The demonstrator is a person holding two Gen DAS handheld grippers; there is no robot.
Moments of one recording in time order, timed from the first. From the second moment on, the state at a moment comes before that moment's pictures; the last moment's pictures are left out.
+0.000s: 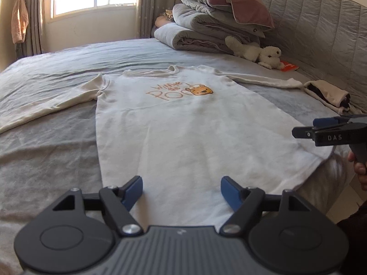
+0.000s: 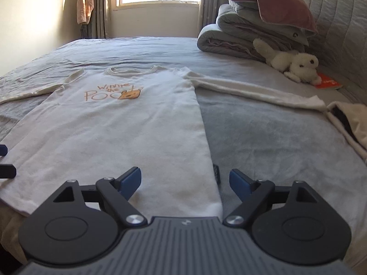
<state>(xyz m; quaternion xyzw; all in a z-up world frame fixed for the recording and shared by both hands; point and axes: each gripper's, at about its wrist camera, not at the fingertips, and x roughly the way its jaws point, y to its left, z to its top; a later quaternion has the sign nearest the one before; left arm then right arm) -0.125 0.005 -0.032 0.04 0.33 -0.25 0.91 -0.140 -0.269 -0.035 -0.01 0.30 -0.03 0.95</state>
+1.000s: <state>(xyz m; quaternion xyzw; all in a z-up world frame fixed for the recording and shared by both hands) 0.020 -0.003 0.011 -0.07 0.29 -0.19 0.94 0.012 -0.341 0.018 0.17 0.28 -0.11 0.94</state>
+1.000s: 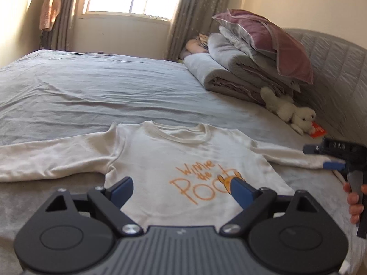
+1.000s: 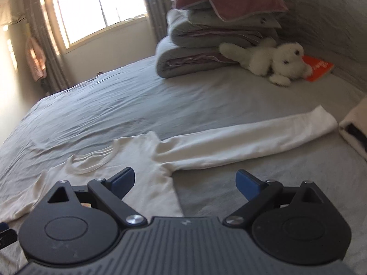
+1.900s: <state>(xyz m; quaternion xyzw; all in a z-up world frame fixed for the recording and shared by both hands) 0.064 0.001 -0.020 -0.10 0.25 -0.18 0.95 0.043 -0.465 -0.055 0.37 0.17 -0.25 0.88</state>
